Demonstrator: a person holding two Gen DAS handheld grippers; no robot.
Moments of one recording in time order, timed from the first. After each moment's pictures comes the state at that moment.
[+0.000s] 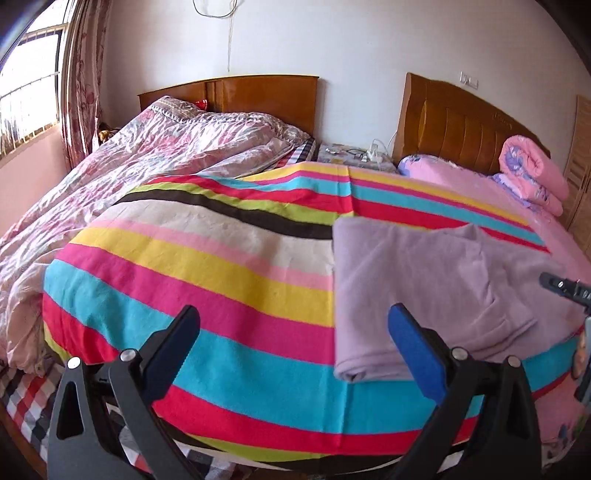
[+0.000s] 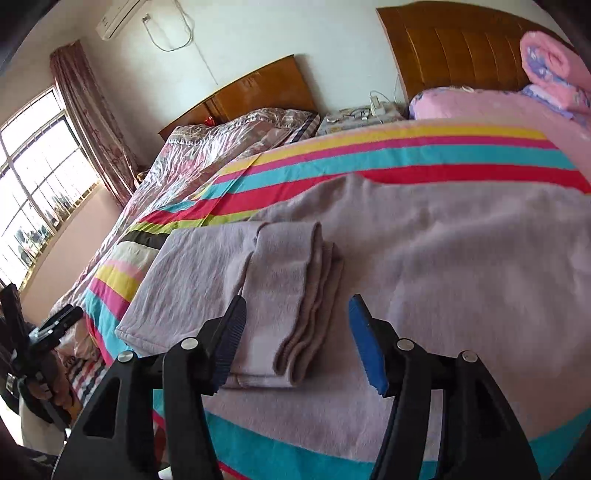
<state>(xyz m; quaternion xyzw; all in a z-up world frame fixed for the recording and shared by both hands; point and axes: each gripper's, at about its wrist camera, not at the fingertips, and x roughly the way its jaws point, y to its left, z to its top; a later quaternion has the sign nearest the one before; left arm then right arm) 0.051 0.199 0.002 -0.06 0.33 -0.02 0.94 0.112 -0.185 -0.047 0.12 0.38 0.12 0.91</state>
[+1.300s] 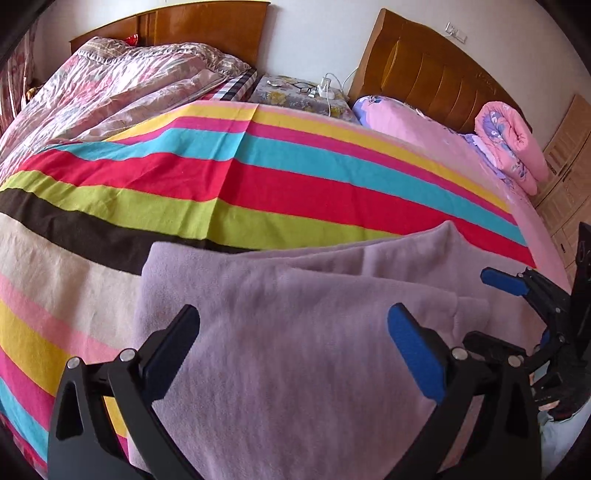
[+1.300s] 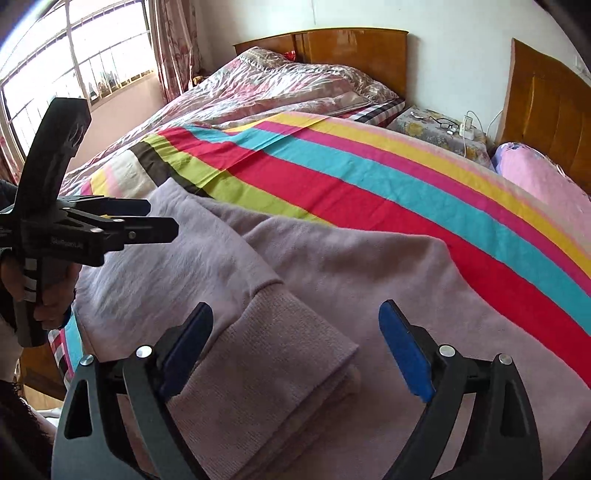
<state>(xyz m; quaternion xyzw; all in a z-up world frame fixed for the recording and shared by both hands) 0.239 0.083 -0.045 -0.08 0.46 -0.10 0.88 0.229 -0.150 -0.068 -0.06 0.42 0.24 0.87</state>
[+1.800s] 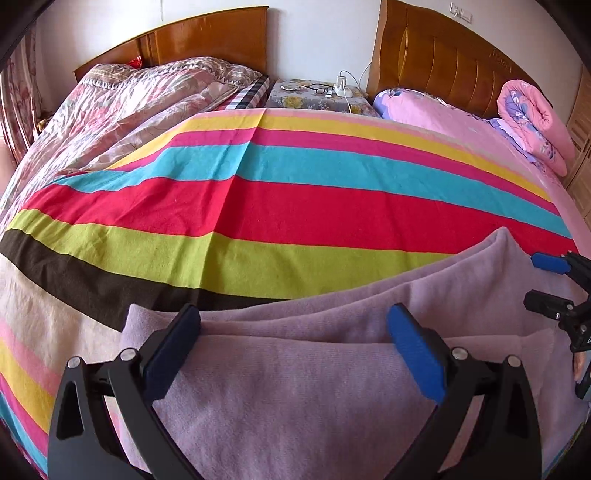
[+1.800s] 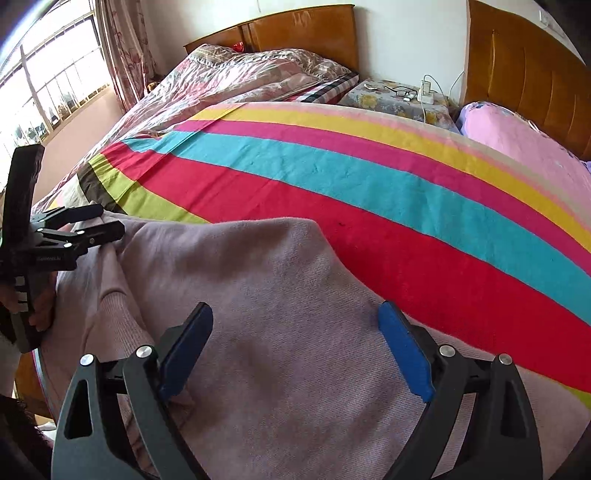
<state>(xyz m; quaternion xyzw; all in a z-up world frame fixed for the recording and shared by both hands) 0.284 0.057 -0.079 0.01 0.45 -0.04 0.89 0.284 -0.222 -0.097 -0.02 0.47 0.19 0.86</state>
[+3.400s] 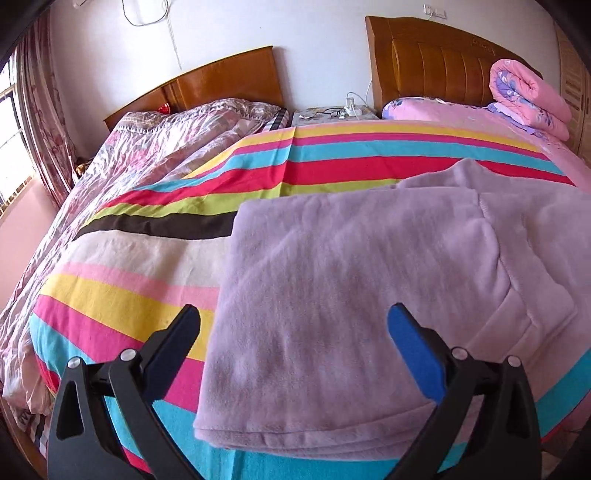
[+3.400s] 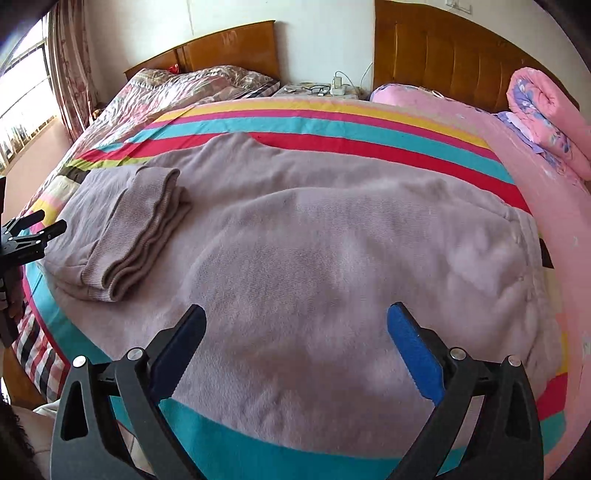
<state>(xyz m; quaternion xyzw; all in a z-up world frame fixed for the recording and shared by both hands) 0.122 0.073 -0.061 0.09 0.38 0.00 0.92 0.081 -0.288 -0.079 0.02 0.45 0.04 0.89</state>
